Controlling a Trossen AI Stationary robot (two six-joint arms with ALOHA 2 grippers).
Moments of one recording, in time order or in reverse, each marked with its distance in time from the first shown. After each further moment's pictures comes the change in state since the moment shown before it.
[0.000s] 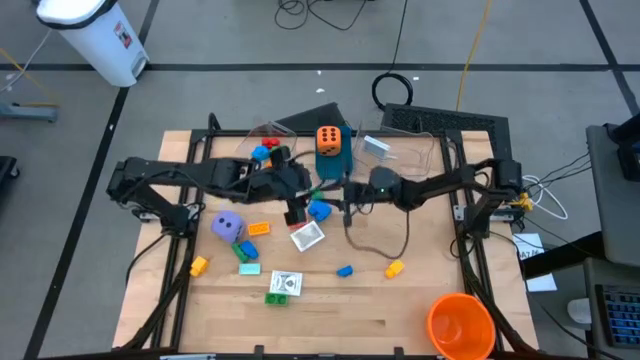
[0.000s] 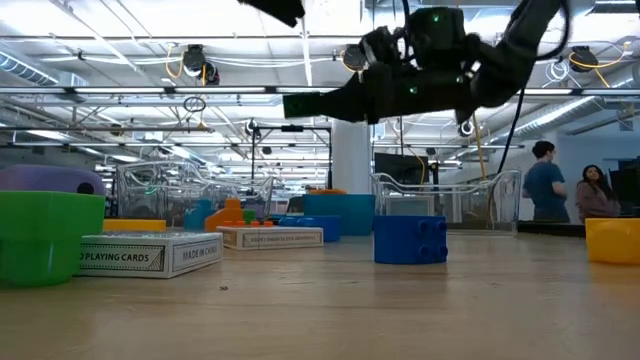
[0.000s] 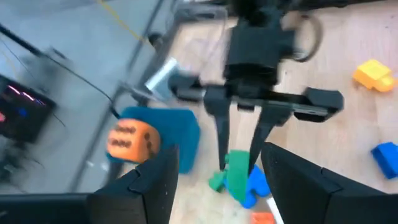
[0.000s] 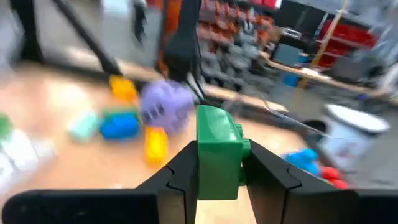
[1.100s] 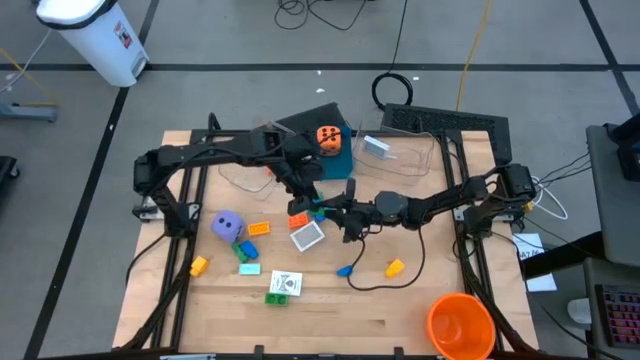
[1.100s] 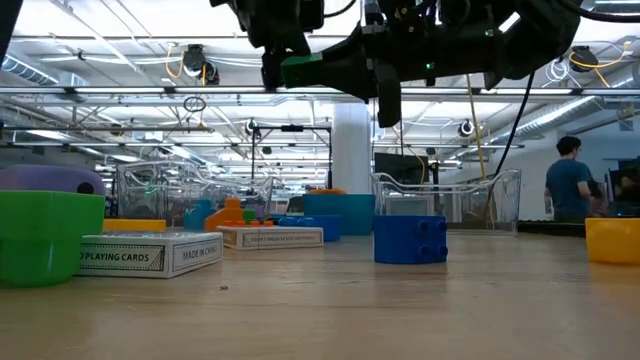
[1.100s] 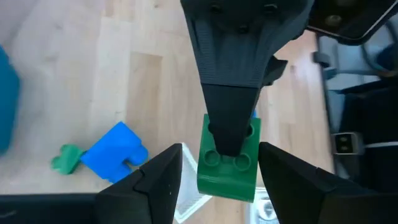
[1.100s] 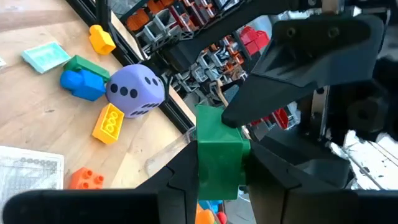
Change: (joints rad) left arm 0.317 0.173 -0.001 -0.072 0.928 0.030; right arm 0.243 -0.076 -0.001 -0.022 0.357 -0.709
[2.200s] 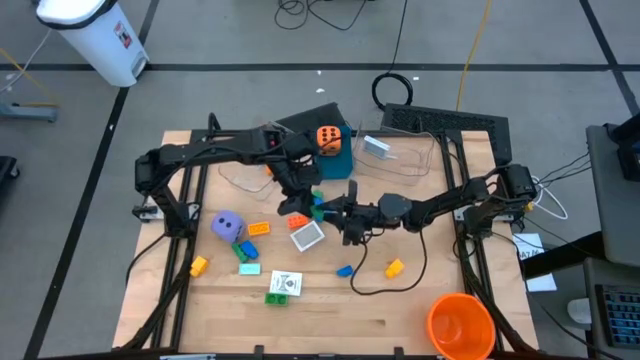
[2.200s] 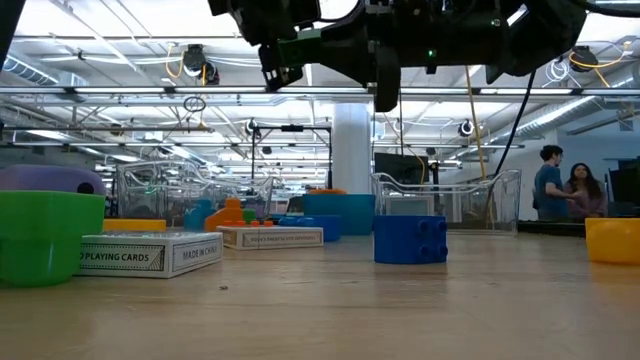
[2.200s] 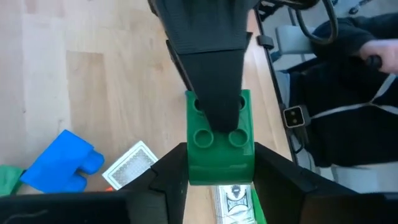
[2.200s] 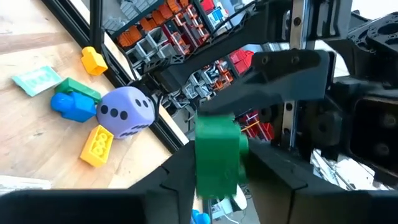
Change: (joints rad) left arm 0.015 0.009 -0.001 -0.067 0.242 0.120; right arm 0.017 0.000 0.000 0.072 0.001 -0.046
